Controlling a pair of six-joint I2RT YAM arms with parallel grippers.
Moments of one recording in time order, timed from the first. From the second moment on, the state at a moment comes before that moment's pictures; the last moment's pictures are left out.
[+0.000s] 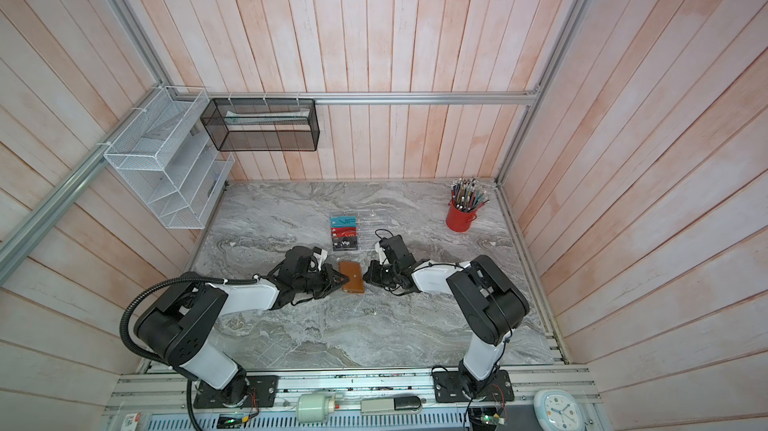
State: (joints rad) left arm -0.53 1.63 0.60 0.35 0.52 -1.07; right arm 0.63 1.73 0.80 0.09 -0.42 0.79
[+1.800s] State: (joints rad) left arm -0.53 1.64 0.55 1.01 0.82 -1.23; right arm 0.46 1.46 0.59 0.41 -0.74 0.87
